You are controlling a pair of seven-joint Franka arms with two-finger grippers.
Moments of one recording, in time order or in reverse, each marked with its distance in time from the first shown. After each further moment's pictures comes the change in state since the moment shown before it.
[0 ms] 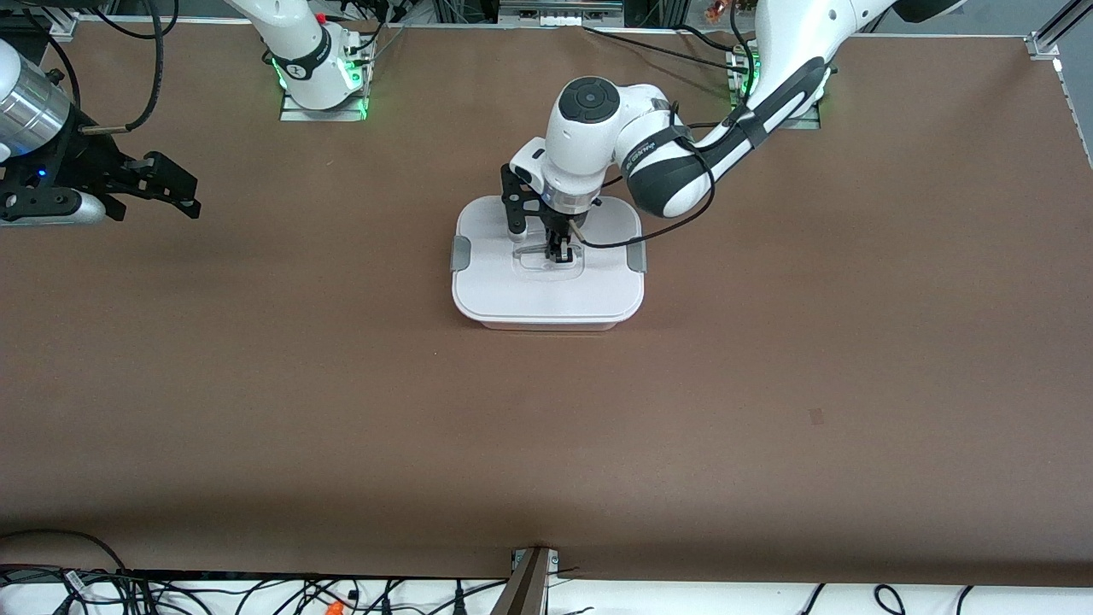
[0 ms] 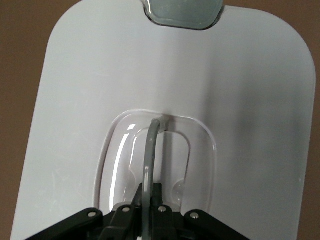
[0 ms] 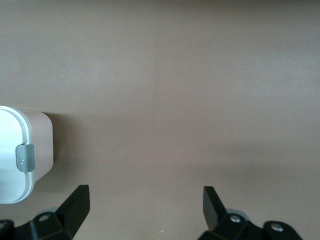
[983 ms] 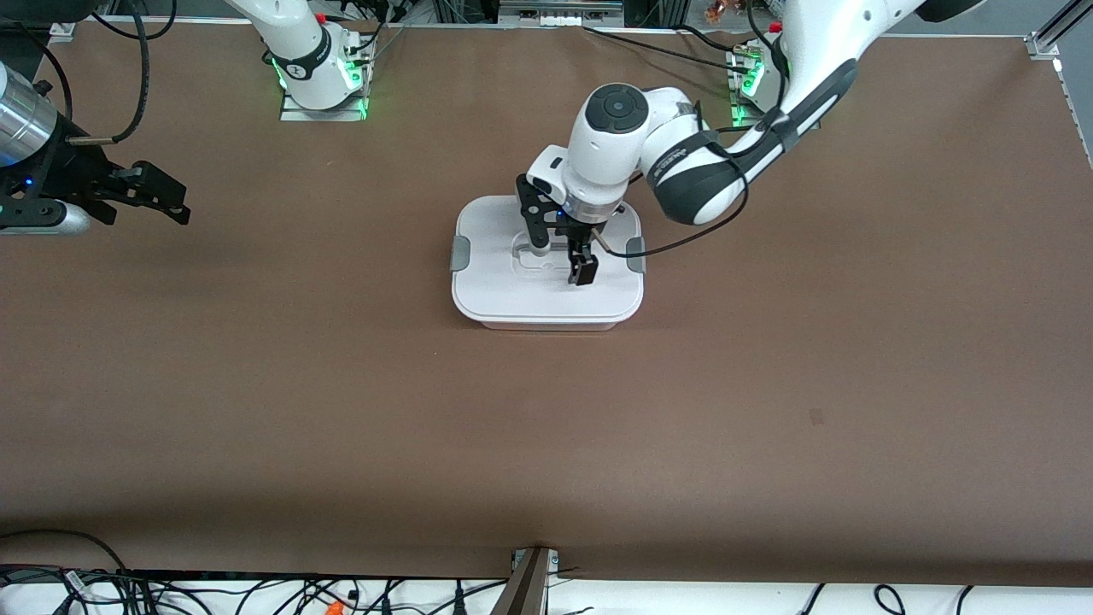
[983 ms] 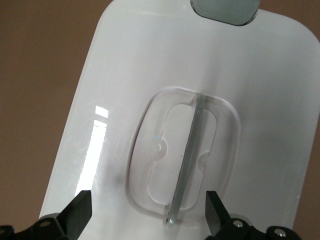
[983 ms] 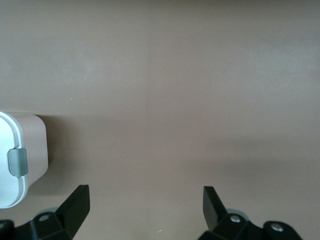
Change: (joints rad) left arm 0.178 -0.012 -0.137 0.000 -0.047 -0.091 -0.036; right arm -0.002 0.011 -0.022 0.000 0.000 0.000 0.000
